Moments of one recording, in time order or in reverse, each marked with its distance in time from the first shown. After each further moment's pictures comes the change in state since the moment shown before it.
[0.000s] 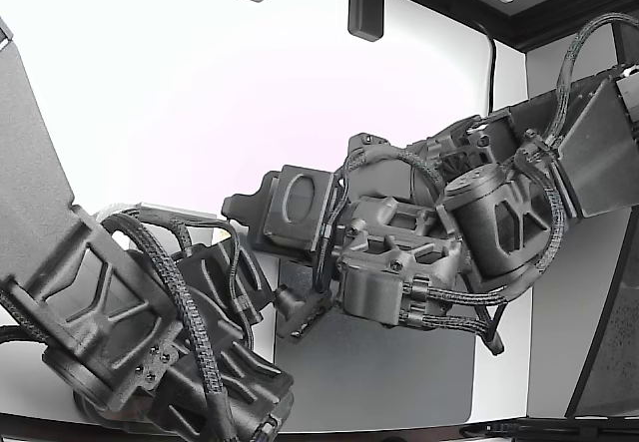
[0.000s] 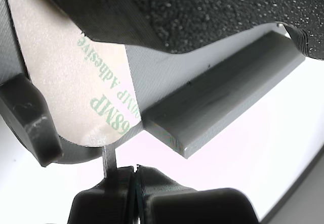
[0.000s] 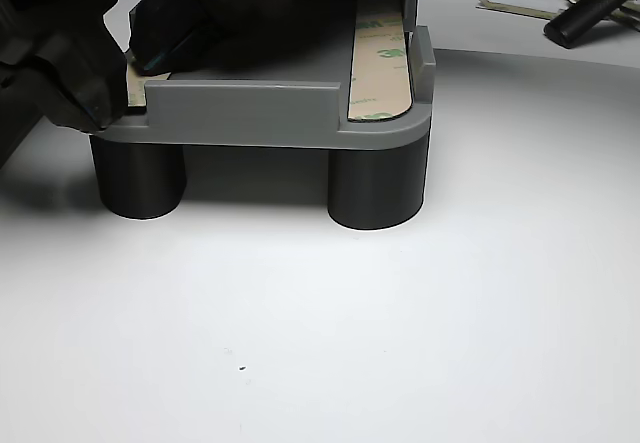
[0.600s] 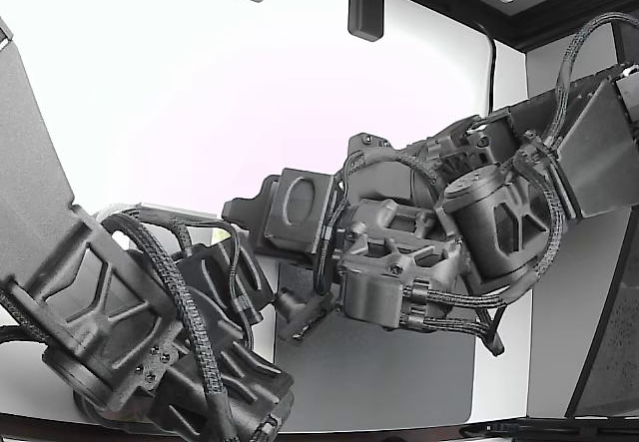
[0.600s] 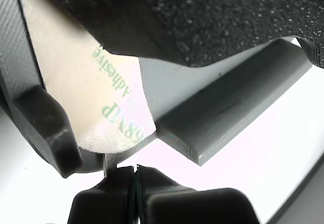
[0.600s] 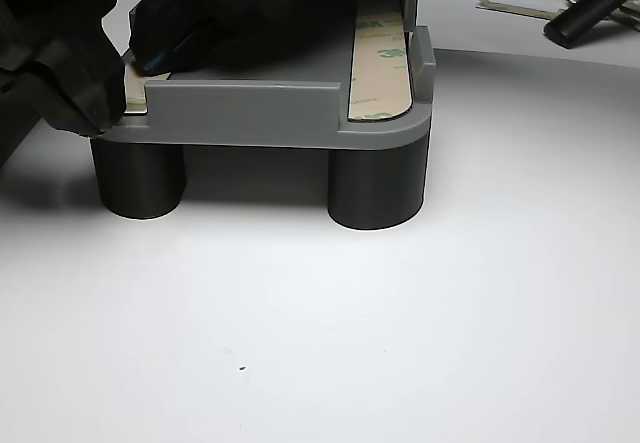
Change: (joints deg) arm 0.5 0.2 1.0 -0.5 -0.2 1.1
